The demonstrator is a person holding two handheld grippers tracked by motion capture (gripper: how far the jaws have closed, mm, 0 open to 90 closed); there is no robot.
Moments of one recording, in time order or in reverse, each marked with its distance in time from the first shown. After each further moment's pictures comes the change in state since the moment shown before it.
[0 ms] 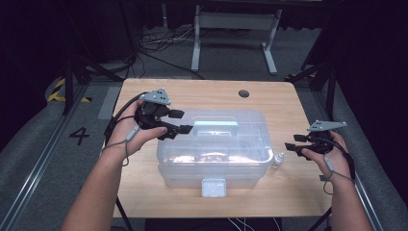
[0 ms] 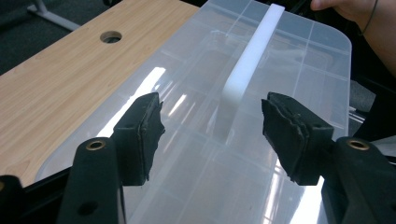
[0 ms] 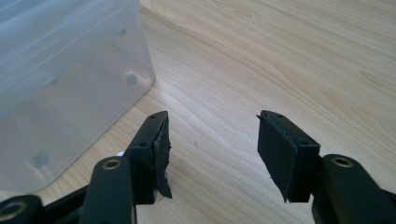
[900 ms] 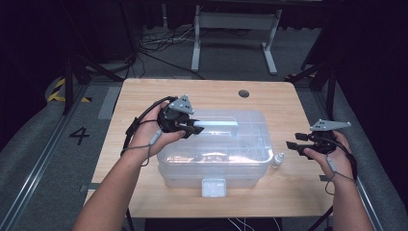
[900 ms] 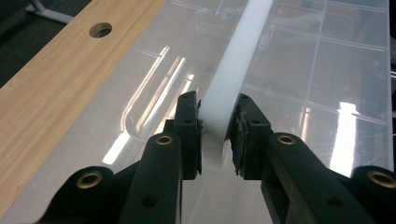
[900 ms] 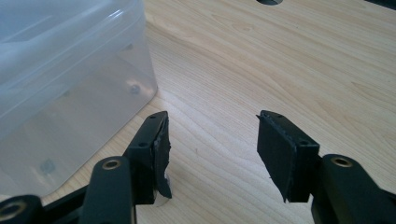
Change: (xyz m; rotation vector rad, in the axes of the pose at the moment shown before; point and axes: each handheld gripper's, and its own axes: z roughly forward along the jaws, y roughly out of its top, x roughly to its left) left arm -0.016 0.012 0.034 0.132 0.044 0.150; right arm 0.002 0.002 -0.008 -0.043 -0.002 -0.002
